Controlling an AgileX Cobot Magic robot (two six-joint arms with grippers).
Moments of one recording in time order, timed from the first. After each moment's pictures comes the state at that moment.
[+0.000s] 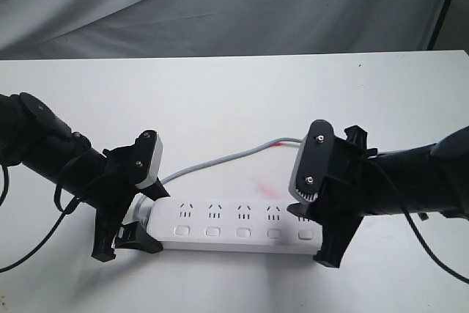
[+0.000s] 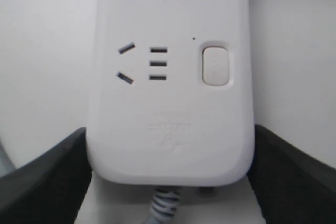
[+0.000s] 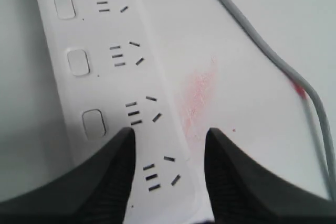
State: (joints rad) left arm -0.40 1.95 -0.91 -0.95 0.73 2.09; right arm 0.33 1.58 -0.63 1.38 0.26 -2.12
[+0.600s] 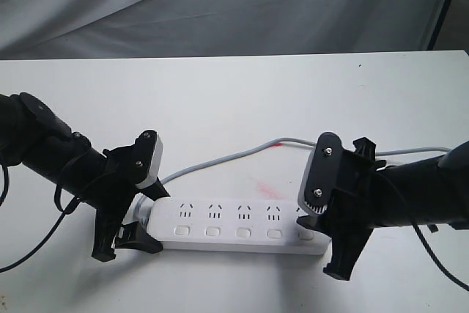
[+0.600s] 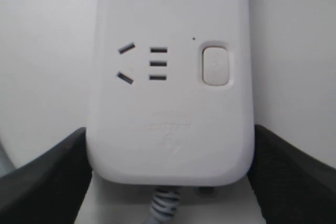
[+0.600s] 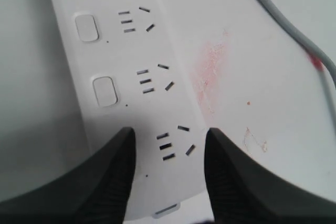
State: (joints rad) left arm -0.40 1.95 -0.91 -0.95 0.73 2.09; right arm 0.31 1.57 -0.59 1.38 0.26 -2.13
